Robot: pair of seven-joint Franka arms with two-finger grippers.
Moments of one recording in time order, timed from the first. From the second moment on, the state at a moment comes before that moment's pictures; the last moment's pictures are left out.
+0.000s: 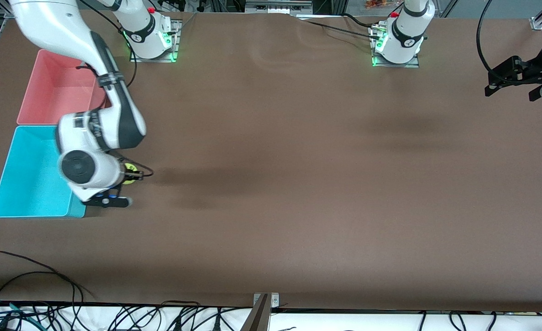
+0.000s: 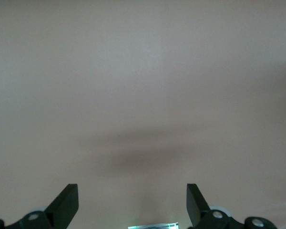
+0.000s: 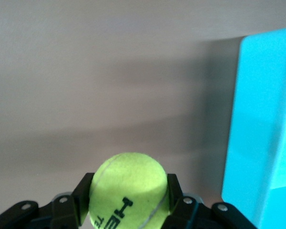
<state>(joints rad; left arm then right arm) 0.06 0.00 -0.08 -1.46 -0.01 1.39 0.08 0.19 0.54 -0.05 -1.61 -0.15 1.91 0.27</state>
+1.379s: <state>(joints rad) 0.06 0.01 -0.08 -1.46 -0.01 1.39 0.08 -0.09 0.38 -0.24 -1.95 -0.05 2.10 -0.30</state>
